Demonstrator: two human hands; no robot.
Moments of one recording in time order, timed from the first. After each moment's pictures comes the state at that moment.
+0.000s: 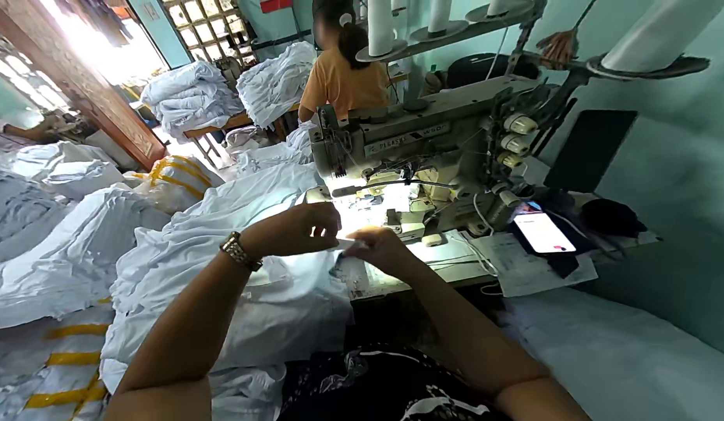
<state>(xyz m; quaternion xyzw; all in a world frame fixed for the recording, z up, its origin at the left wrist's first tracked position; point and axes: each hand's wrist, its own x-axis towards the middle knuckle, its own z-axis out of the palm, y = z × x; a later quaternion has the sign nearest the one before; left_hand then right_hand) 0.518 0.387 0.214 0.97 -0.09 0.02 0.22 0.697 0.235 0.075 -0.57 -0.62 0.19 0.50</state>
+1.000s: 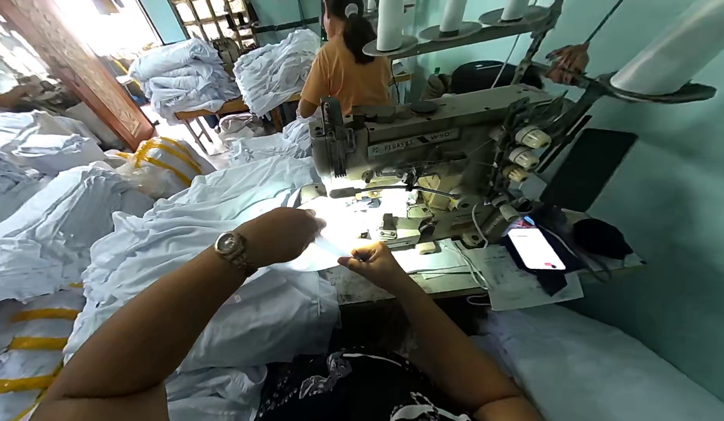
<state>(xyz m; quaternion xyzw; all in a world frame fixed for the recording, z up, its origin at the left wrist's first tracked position) 0.520 0.369 0.214 0.99 0.09 -0.12 -0.04 0.699 0.247 0.031 -0.54 -0.59 0.21 0.56</state>
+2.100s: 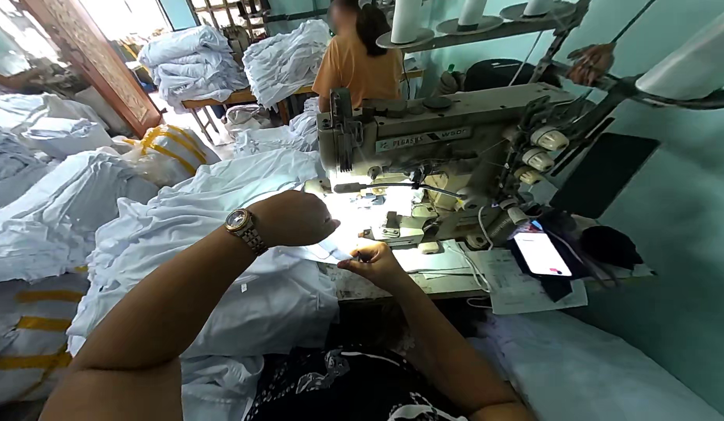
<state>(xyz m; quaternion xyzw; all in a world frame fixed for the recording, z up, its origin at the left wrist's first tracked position) 0.537 0.360 0.234 0.99 0.11 -0.13 0.01 0.695 0.243 0.028 -0.49 -0.58 0.25 0.60</state>
